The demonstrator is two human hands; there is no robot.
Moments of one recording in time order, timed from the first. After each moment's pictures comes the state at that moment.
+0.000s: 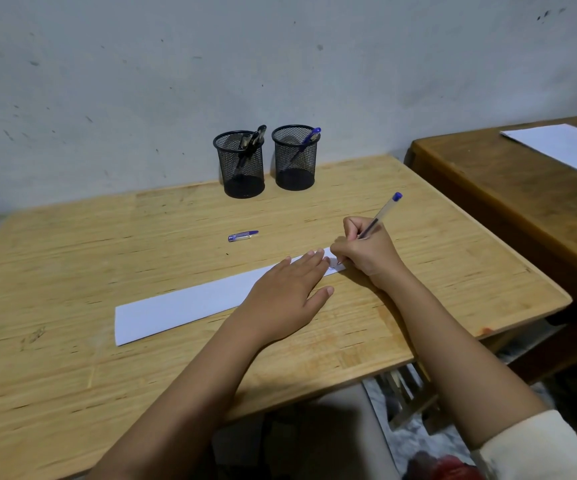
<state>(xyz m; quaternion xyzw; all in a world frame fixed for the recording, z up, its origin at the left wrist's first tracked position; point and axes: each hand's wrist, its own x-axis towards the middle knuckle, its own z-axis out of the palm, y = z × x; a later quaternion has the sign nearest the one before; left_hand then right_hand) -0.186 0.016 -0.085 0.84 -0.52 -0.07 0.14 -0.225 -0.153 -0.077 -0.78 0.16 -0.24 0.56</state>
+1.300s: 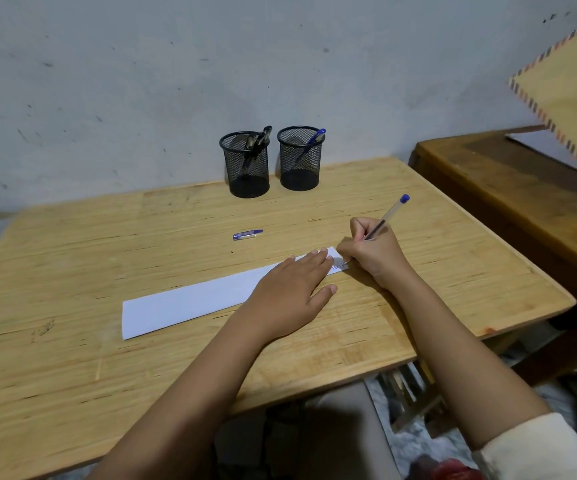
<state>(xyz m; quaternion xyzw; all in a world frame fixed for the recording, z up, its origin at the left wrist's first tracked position) -0.186 0.016 -0.086 0.84 -0.52 -0.06 0.15 -0.227 -0.155 -0.076 -0.77 0.16 -0.25 0.56</state>
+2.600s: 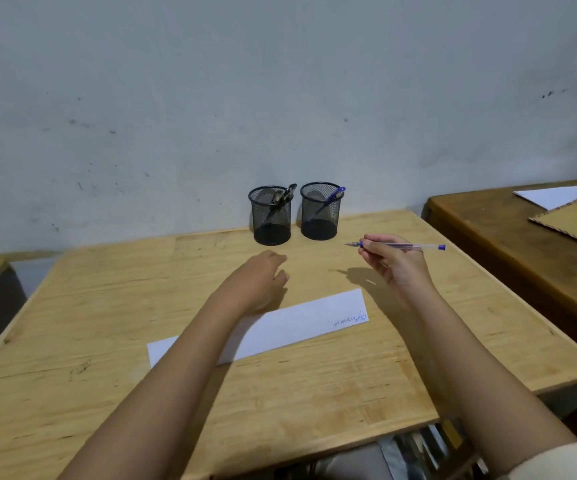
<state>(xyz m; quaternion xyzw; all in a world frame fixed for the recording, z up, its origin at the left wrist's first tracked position) -0.090 0.043 -0.005 0.91 -0.36 -0.06 0.18 -0.195 -0.162 -0.006 -0.51 0.17 -0.27 0.80</state>
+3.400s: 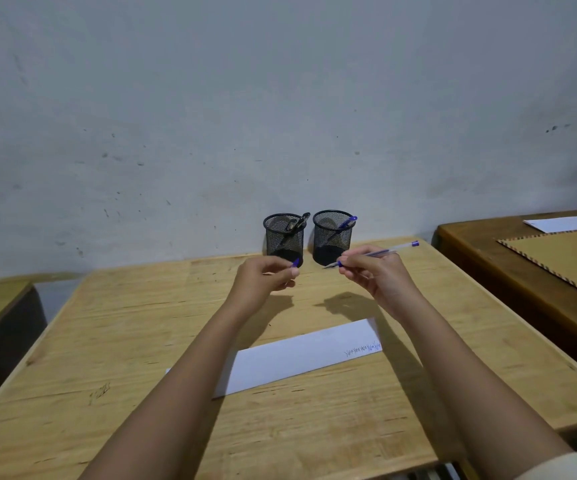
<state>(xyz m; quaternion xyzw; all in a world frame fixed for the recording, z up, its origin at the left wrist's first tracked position) -0.086 0.049 -0.010 0.75 -0.26 -0.10 0.60 -0.188 -0.129 0.012 -0.58 0.12 -0.19 0.78</state>
